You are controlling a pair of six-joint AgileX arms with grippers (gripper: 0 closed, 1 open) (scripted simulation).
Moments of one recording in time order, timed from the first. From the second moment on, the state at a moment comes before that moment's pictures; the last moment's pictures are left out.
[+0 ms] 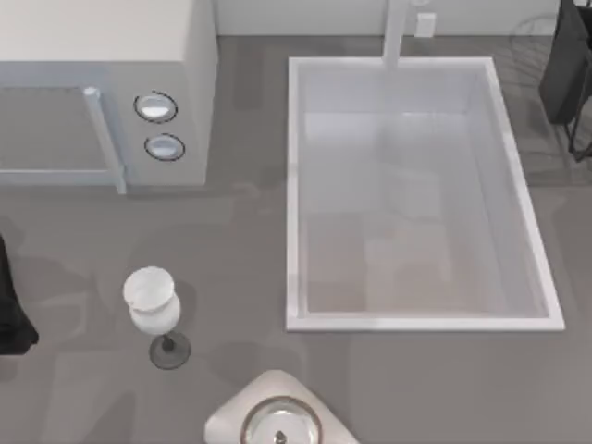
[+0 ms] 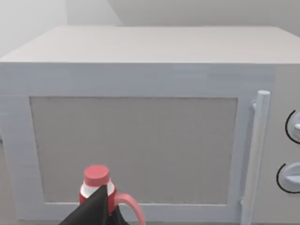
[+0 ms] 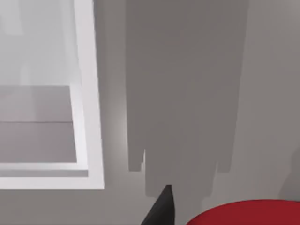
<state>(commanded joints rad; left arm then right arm) 0.00 0.00 0.00 0.00 0.00 0.00 -0.04 2.02 1.91 -1.46 0.00 -0.02</state>
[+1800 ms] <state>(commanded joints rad) 0.00 0.00 0.00 0.00 0.00 0.00 -0.04 2.06 1.52 -1.03 0.00 -0.02</state>
